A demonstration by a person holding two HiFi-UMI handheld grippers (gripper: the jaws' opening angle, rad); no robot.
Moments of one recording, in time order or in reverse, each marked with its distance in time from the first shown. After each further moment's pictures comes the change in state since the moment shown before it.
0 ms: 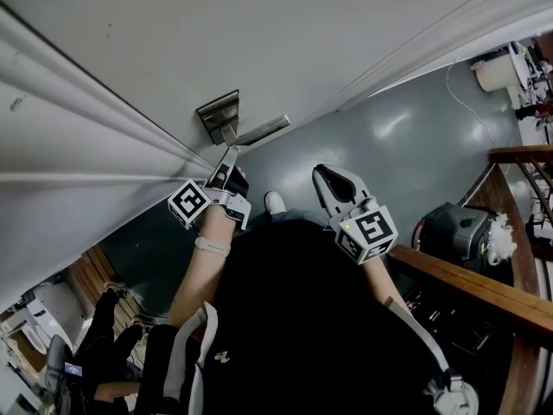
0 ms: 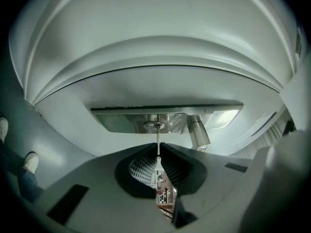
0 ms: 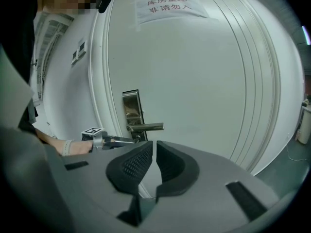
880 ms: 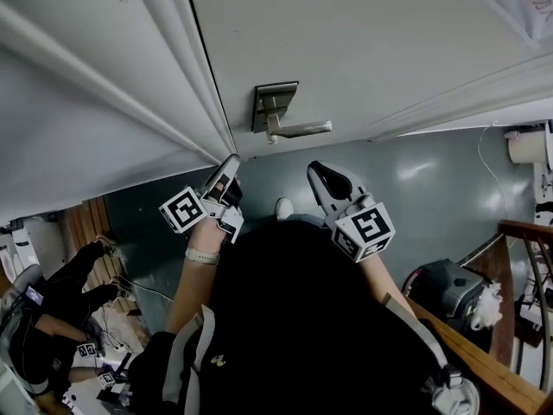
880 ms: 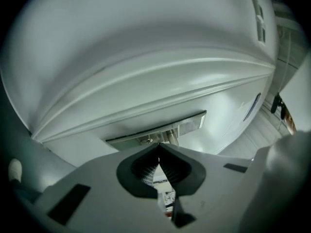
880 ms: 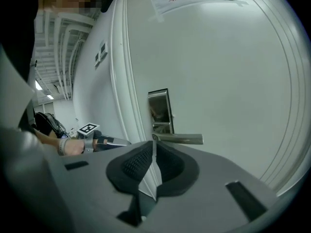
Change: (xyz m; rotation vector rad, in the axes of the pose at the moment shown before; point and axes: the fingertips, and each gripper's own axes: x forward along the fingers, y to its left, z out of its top) left arm -0.095 -0.033 0.024 0.248 -0.108 0.036; right arm 0.044 0.062 0.021 -0.098 -0.005 0.308
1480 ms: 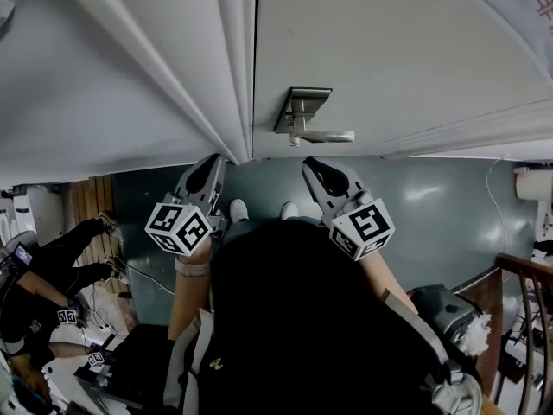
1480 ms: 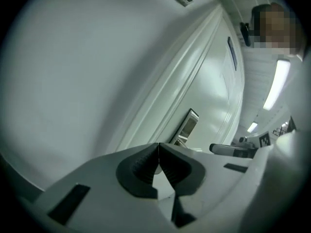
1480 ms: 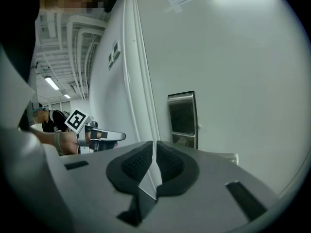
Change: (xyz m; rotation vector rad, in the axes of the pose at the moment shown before) left arm -0.068 -0.045 0.056 0.711 -0.103 0.247; right arm 0.039 0.042 0.026 -0.074 -0.013 0.180
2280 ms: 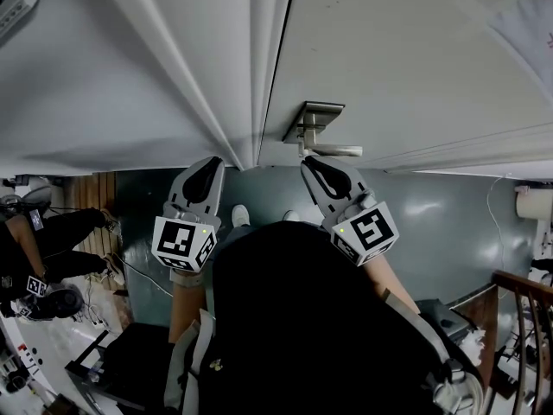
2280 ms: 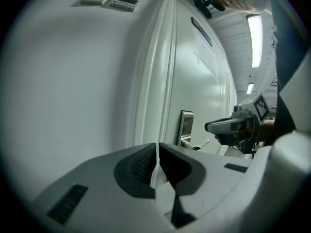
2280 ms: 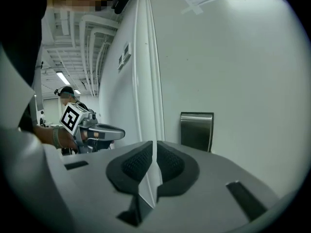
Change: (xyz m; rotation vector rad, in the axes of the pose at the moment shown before) left arm -0.016 -0.021 0.042 0.419 0.002 0.076; right arm 0.018 0.014 0.041 -0.127 -0.011 0.075
